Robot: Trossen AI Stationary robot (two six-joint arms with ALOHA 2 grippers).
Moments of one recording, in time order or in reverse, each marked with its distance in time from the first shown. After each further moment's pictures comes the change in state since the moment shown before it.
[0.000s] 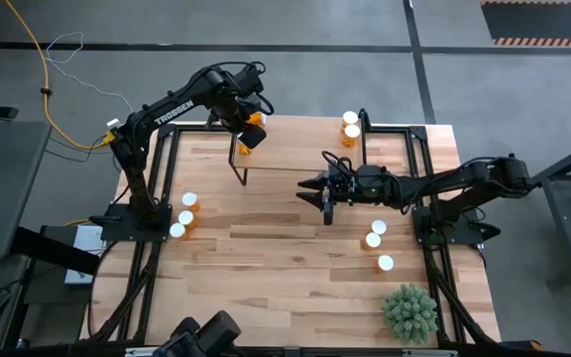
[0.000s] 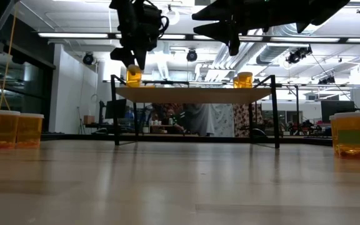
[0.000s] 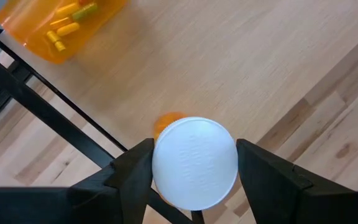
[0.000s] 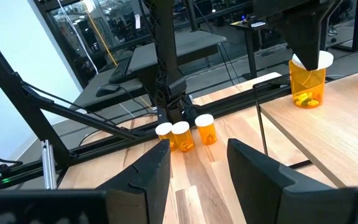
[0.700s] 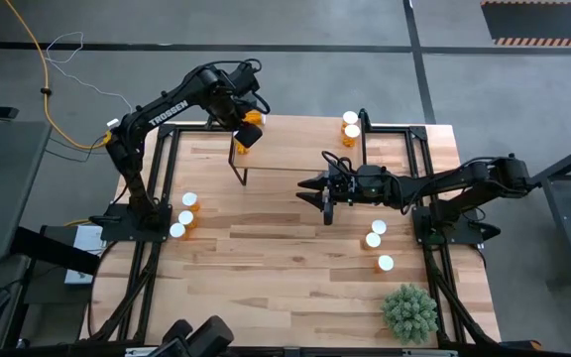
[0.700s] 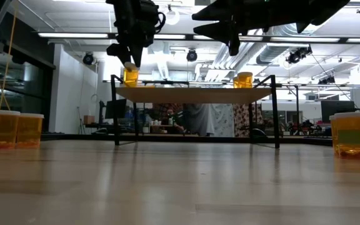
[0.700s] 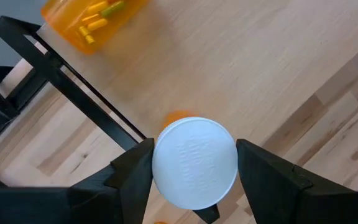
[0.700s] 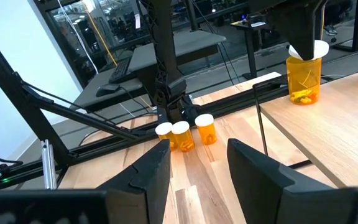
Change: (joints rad) left arm 0.001 -0.042 -0.003 -0.020 -0.045 0.000; right arm 0.000 0.000 0.000 -0.001 0.000 0.000
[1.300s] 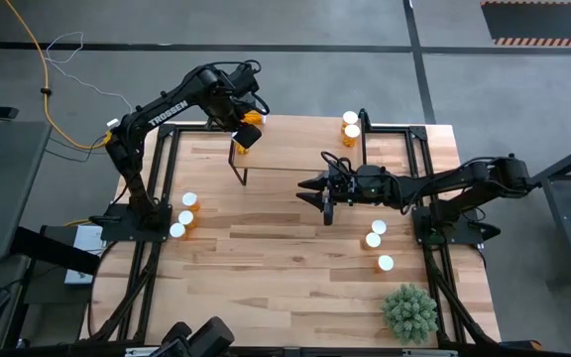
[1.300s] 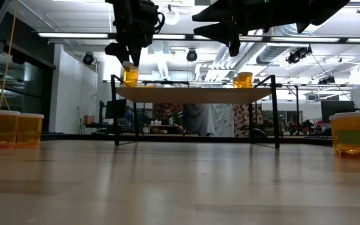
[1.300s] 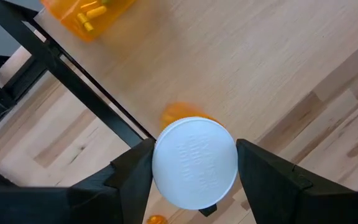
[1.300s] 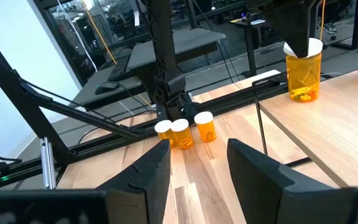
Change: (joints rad) left arm 0.000 -0.002 0.001 -0.021 0.006 -0.024; right arm 0.000 0.000 0.000 -0.009 0.000 0.000
